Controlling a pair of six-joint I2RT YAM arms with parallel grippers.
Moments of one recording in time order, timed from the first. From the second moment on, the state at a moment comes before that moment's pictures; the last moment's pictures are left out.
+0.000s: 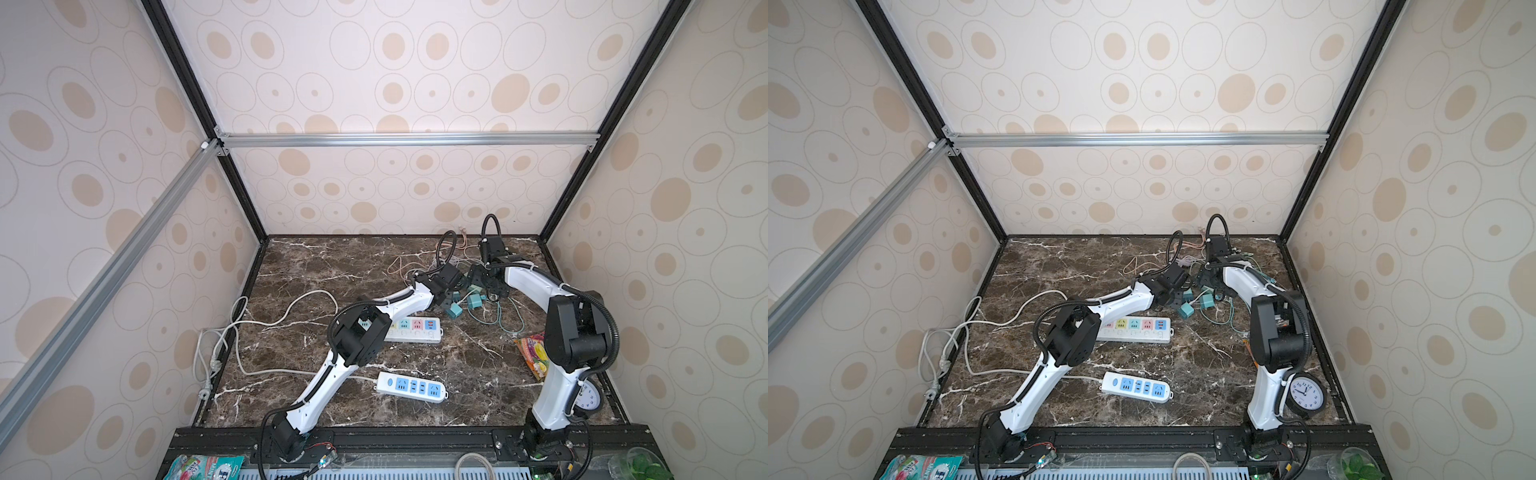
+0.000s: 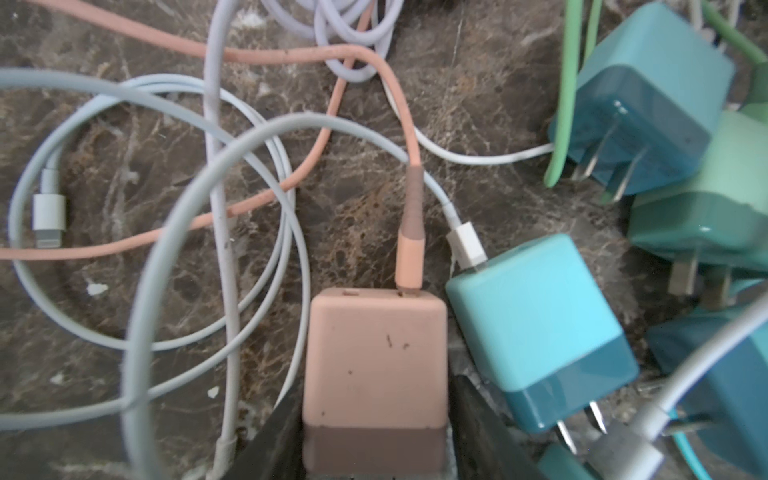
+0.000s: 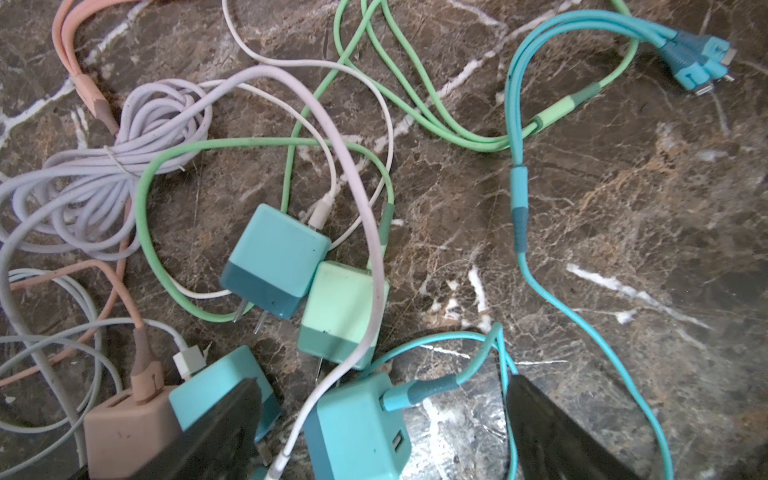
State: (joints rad) left arm -0.81 2.48 2.08 -0.60 -0.26 -0.52; right arm 0.18 1.90 1.42 -0.64 0.21 0.55
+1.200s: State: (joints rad) left arm -0.79 1.80 1.51 -0.15 0.10 -0.33; right arm 0.19 1.34 0.99 -0.23 -0.11 0.32
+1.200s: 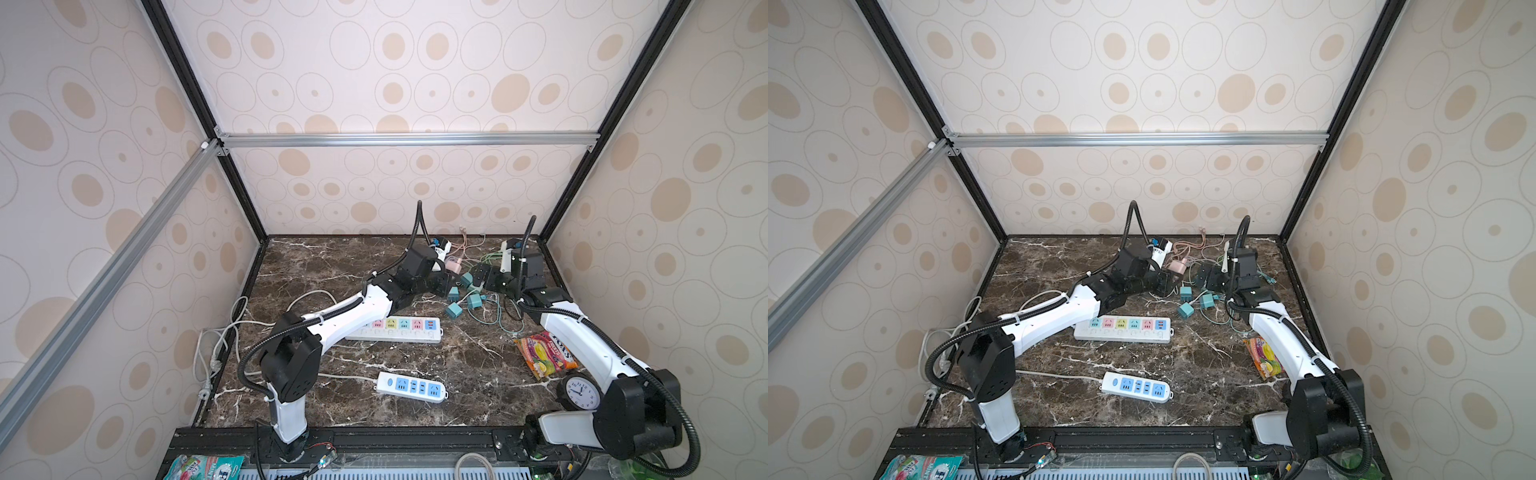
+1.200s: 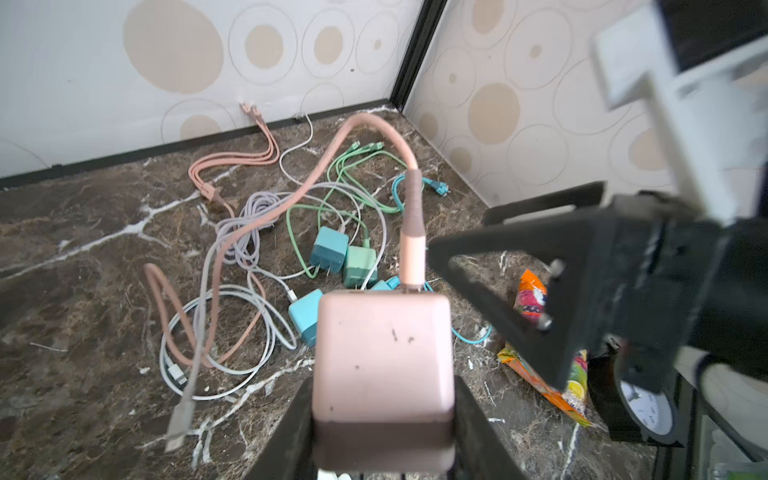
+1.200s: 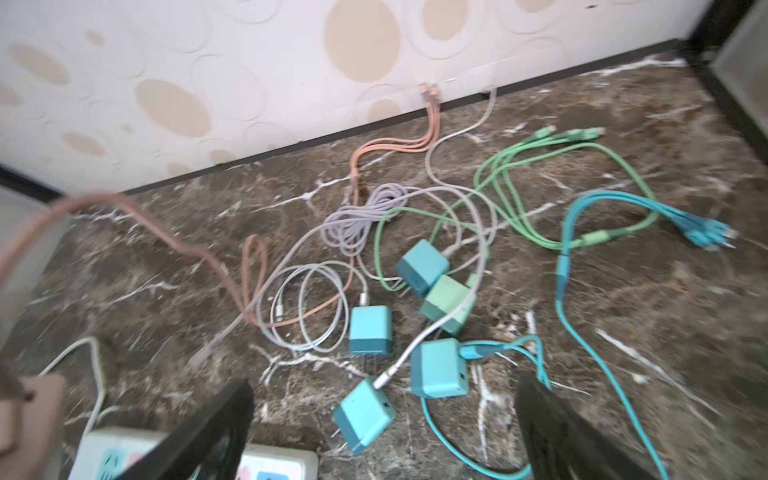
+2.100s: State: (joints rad) left arm -0.68 1.74 2.01 -0.24 0.51 -0.33; right arm 0.31 1.66 1.03 0.21 -0.34 0.02
